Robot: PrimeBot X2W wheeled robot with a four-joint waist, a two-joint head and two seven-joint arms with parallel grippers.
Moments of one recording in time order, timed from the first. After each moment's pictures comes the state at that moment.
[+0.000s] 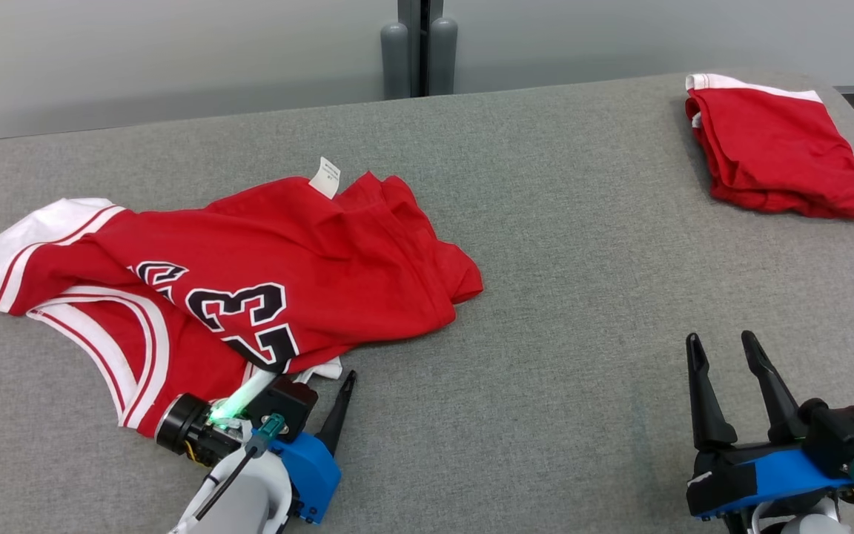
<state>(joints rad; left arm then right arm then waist) -0.41 0.14 -0.51 0.84 -0.09 -0.11 -0.26 -0.07 -0.06 -0.04 0.22 0.17 0.13 -0.26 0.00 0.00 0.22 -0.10</state>
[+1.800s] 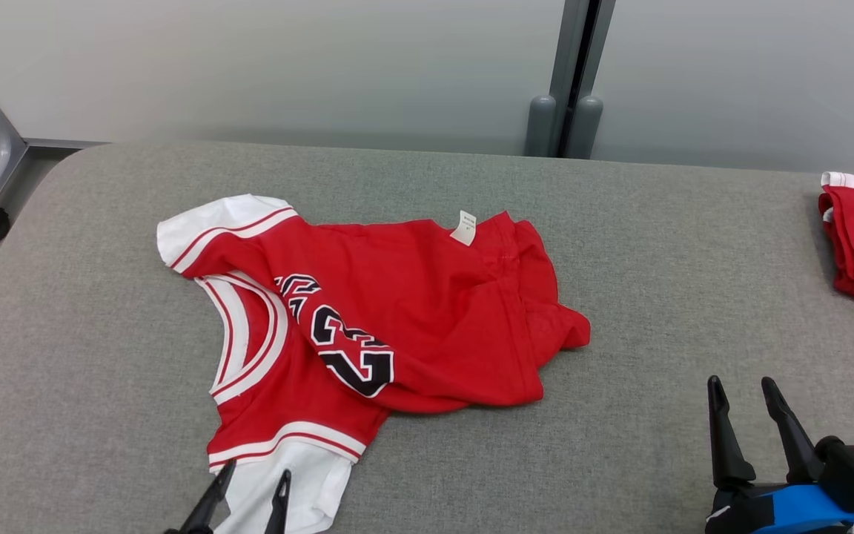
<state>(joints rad) 0.15 0.34 -0.41 0.16 -0.30 0.03 -0.23 -0.01 -0.06 -0.08 0.26 0.19 0.13 -0.26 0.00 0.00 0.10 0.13</state>
